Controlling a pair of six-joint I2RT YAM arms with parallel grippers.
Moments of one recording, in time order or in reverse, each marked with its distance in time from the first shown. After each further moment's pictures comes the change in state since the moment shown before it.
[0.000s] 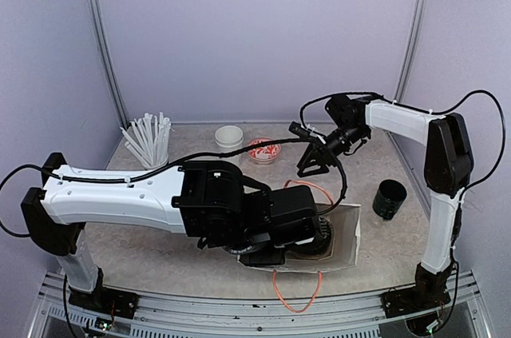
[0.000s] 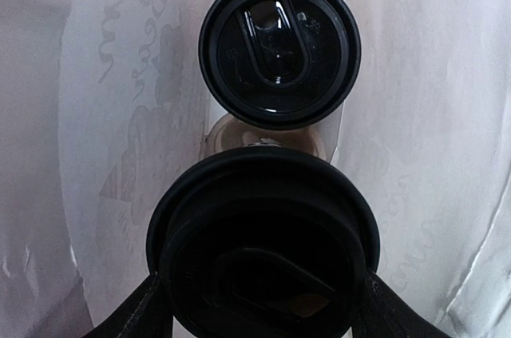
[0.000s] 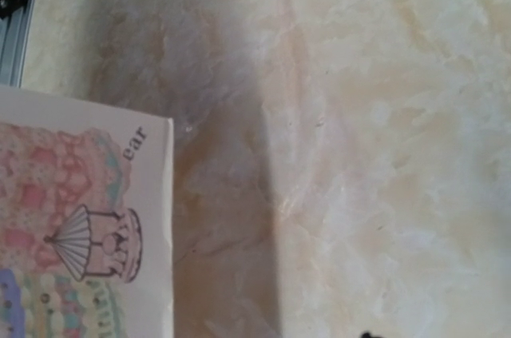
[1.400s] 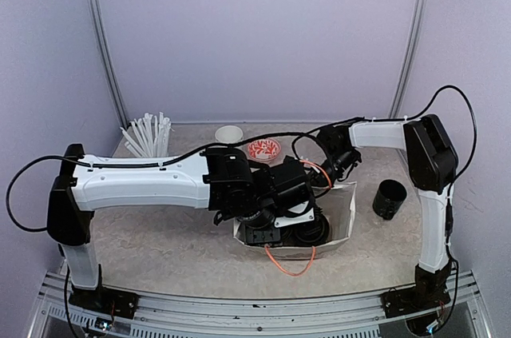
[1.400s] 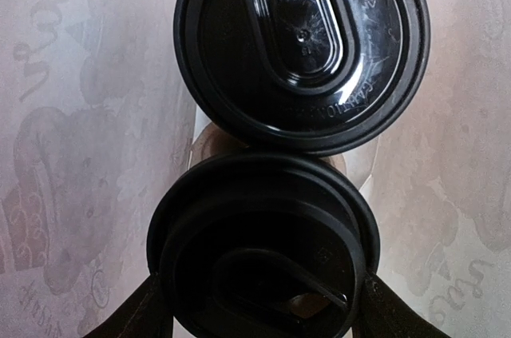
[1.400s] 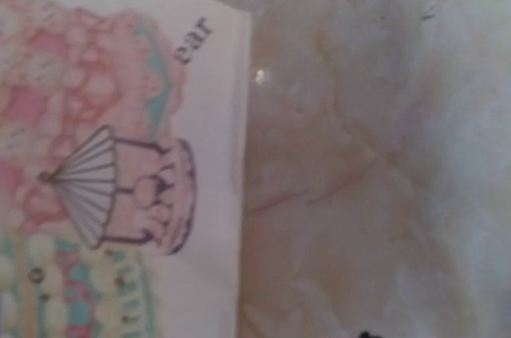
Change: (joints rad) left arm 0.183 0.054 -0.084 0.138 0.180 0.105; right arm 0.039 0.126 -0.130 -0.003 -0.058 -0.108
